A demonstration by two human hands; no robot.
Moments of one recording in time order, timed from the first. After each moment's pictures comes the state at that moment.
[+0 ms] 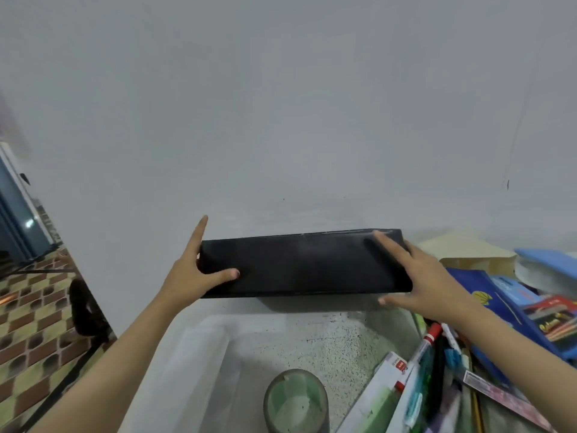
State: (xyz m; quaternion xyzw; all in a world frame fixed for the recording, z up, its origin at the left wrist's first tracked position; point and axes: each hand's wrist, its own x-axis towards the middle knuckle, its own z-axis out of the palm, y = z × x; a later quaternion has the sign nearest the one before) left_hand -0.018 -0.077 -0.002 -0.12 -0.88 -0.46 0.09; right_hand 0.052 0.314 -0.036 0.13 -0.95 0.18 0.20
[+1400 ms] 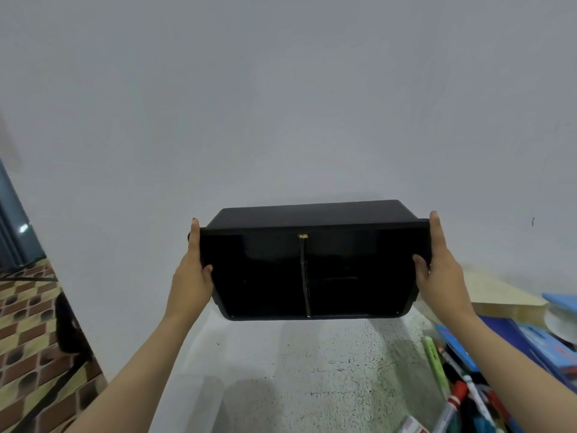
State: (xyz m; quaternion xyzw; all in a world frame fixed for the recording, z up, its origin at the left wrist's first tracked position) left_hand -0.091 -0.061 -0.005 -0.10 -0.87 -0.39 0.30; right_hand -0.028 0.320 -0.018 -0.01 -0.85 0.34 0.41
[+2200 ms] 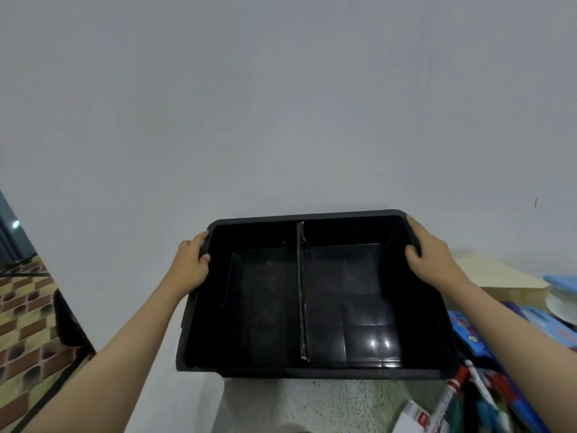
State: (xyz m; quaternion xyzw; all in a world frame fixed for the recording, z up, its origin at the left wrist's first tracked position) left_hand -0.134 -0.076 -0.002 -0.06 -0.93 -0.34 0.13; right_hand -0.050 0.328 -0.011 -0.02 -0.91 0.33 0.26
